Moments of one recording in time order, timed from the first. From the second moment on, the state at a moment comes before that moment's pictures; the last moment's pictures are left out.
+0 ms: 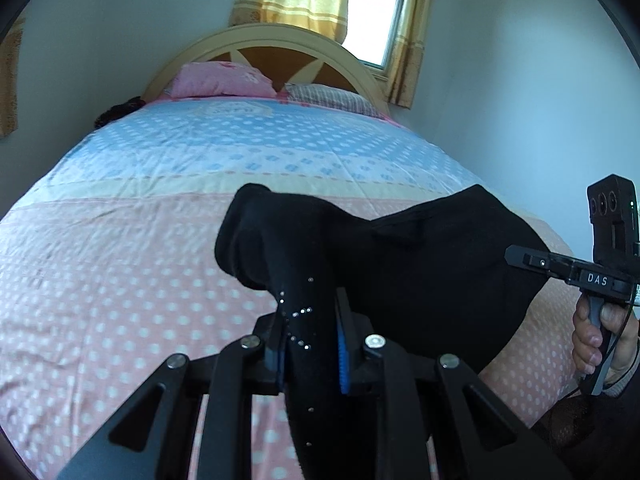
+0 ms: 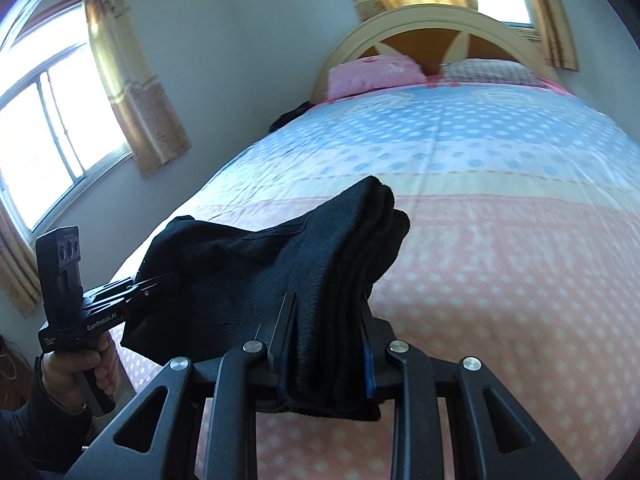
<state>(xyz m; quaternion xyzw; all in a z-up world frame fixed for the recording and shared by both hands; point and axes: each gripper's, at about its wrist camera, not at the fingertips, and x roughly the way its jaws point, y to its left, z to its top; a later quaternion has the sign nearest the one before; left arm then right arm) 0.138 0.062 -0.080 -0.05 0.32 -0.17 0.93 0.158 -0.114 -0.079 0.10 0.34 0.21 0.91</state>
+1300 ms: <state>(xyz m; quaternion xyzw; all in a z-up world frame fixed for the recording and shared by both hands) 0.136 0.198 -0.113 -0.07 0.33 -0.04 0.94 0.266 0.048 -0.124 0.07 0.38 0.30 0.87</state>
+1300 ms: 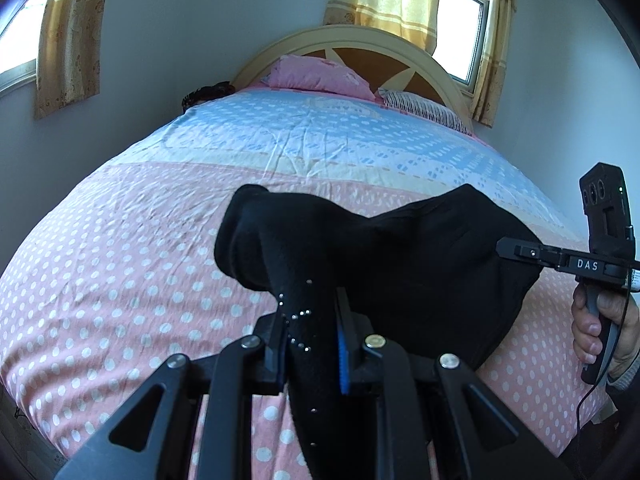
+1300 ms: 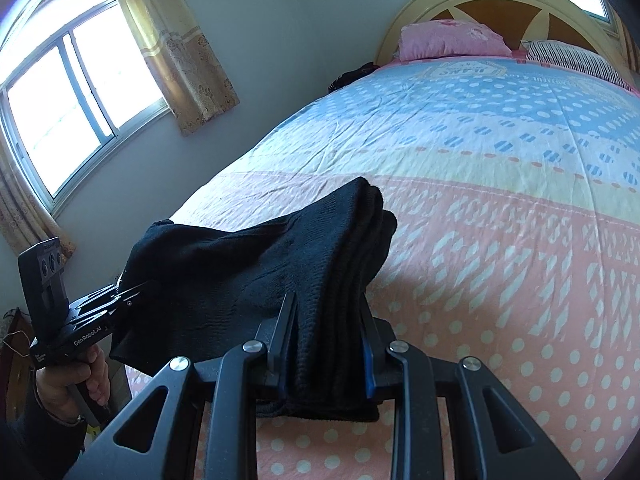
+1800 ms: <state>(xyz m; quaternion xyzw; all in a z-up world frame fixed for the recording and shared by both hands) 0.141 0.202 -0.129 -0.07 0.34 -0.04 0.94 0.272 0.042 -0.144 0.08 0.40 0.29 0.86</state>
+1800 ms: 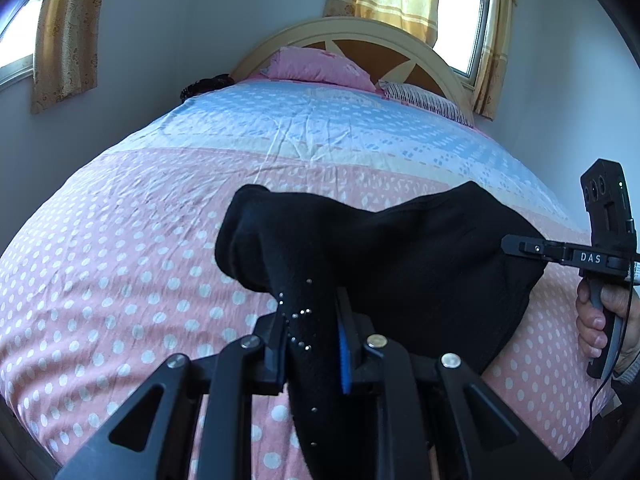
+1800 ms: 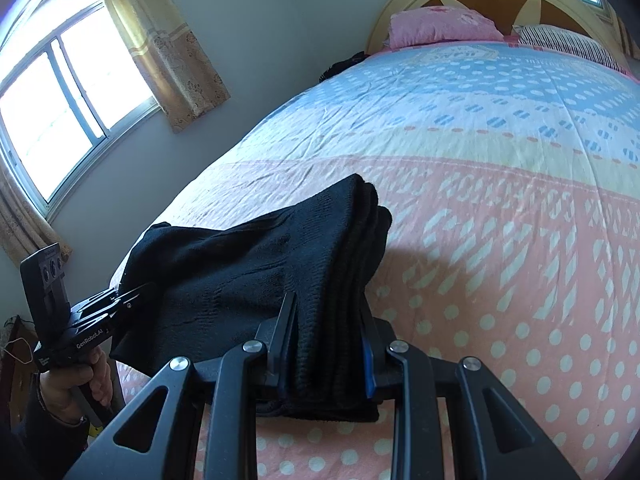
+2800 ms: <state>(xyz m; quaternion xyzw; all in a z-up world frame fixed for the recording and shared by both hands) 0.094 0.239 -0.147 -0.08 0.34 0.00 0.94 0.250 -0.016 -0.143 0.13 0.41 0.17 0.89</state>
